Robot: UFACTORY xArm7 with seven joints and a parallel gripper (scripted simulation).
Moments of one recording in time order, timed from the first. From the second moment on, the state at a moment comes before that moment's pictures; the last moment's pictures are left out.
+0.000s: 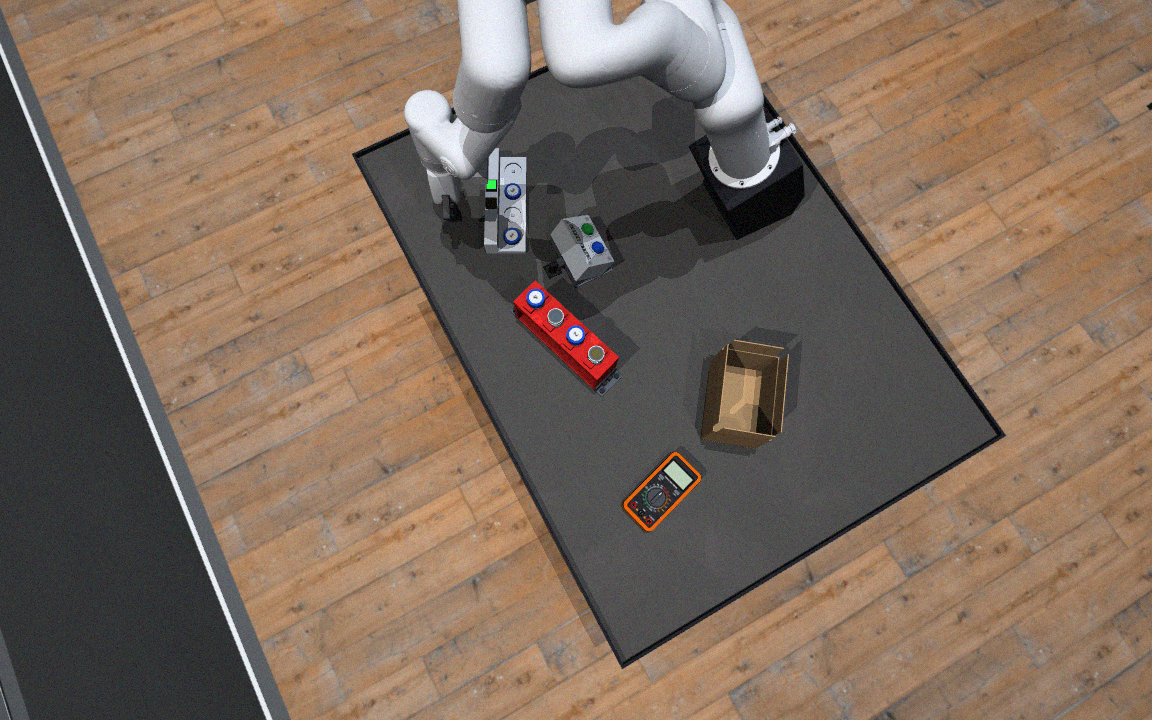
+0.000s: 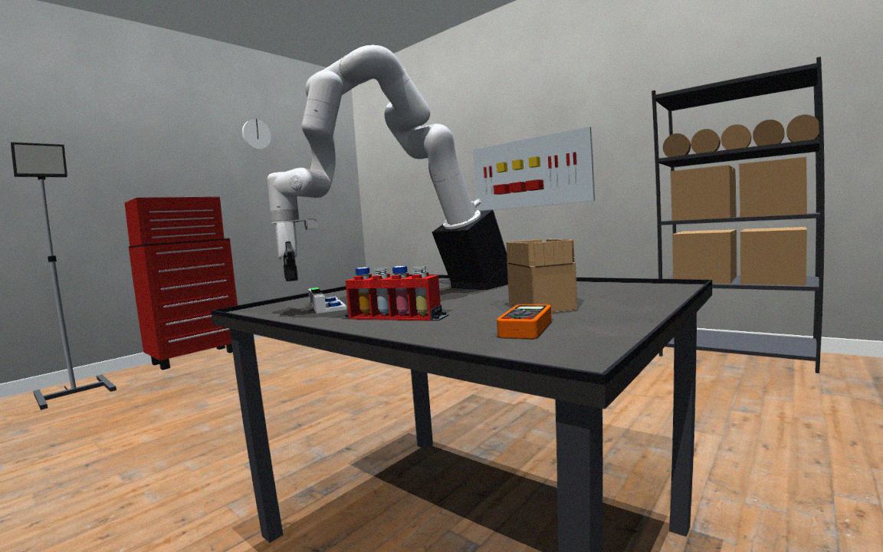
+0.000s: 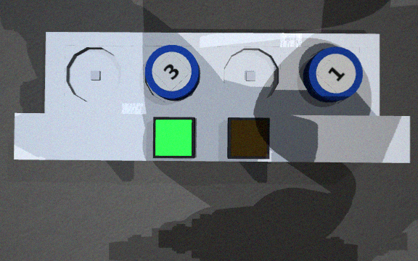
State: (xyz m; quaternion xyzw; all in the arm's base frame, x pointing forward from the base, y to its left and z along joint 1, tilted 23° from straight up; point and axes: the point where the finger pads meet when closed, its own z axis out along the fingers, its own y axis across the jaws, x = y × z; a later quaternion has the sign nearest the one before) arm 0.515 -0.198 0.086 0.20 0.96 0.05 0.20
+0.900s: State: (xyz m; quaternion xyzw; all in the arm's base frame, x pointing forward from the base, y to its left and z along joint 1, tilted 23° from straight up) arm 0.482 -0.171 0.095 0.20 0.96 0.05 0.20
